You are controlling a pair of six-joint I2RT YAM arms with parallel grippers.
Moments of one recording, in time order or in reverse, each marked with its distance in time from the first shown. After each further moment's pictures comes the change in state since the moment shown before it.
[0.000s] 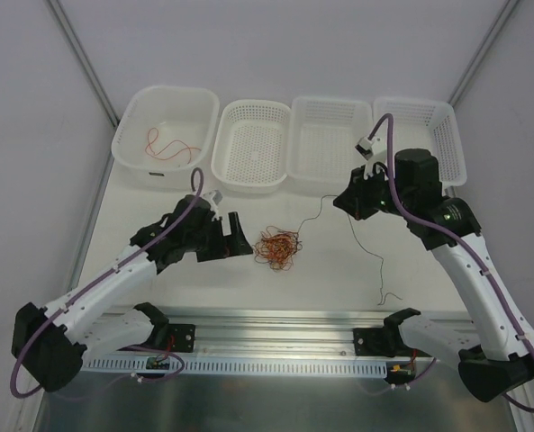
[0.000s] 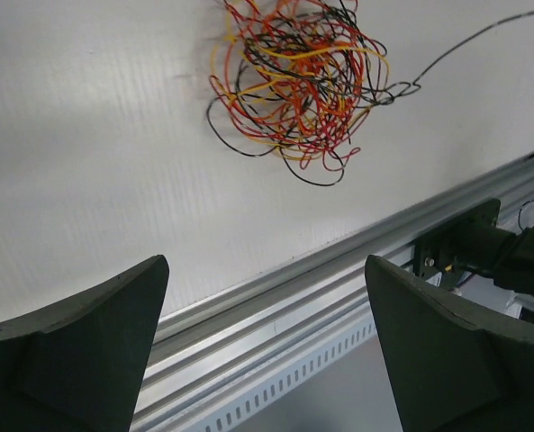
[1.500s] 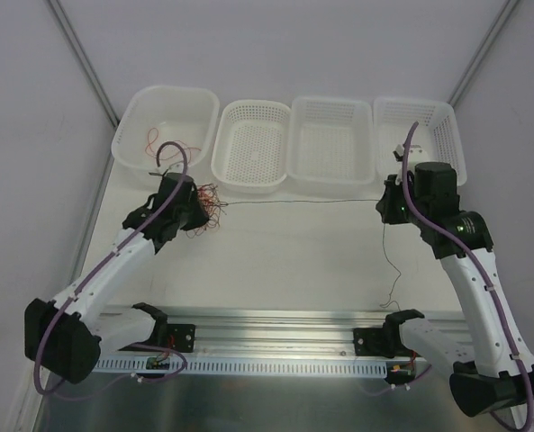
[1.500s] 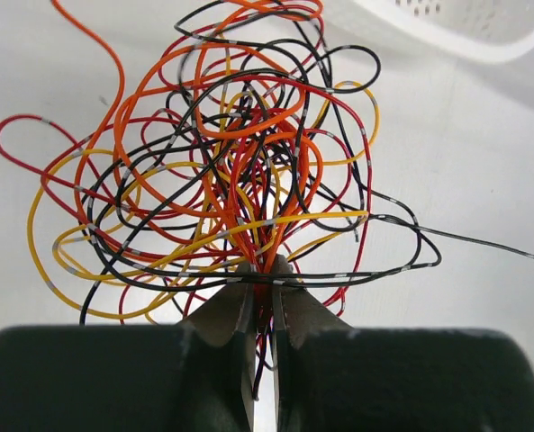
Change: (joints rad) left arm 0.120 0.187 0.132 0.071 -0.362 0.078; right arm -0.151 -0.093 -0.087 -0.101 0.346 0.029
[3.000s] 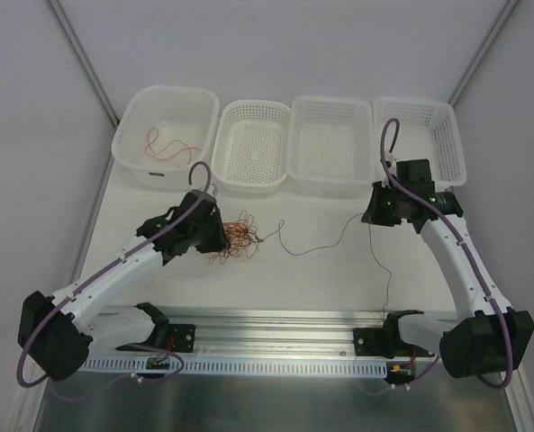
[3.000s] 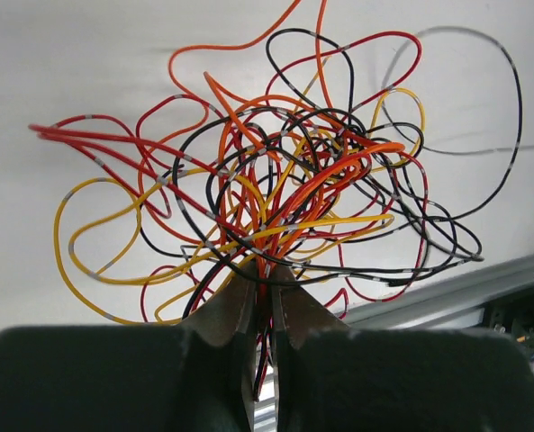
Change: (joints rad) left arm -0.086 -0.087 -0.042 -0.148 0.162 0.013; right arm -0.128 0.203 -0.109 0.013 -0.175 0.121
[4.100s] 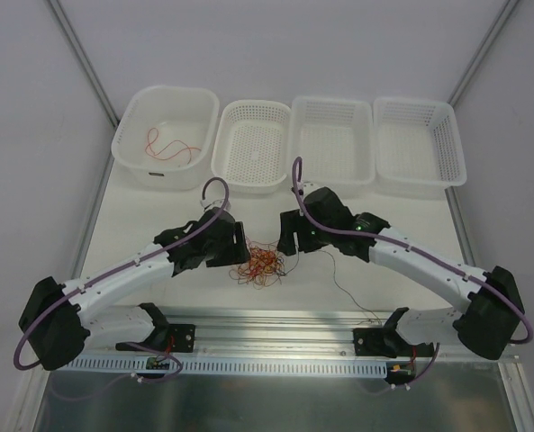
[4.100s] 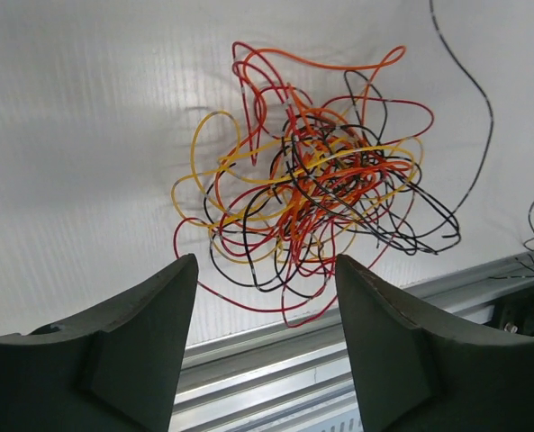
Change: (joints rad) left arm -0.265 0.040 -0.091 0.126 -0.120 -0.174; right arm 0.710 0.093 -0.103 0.351 0.171 0.246
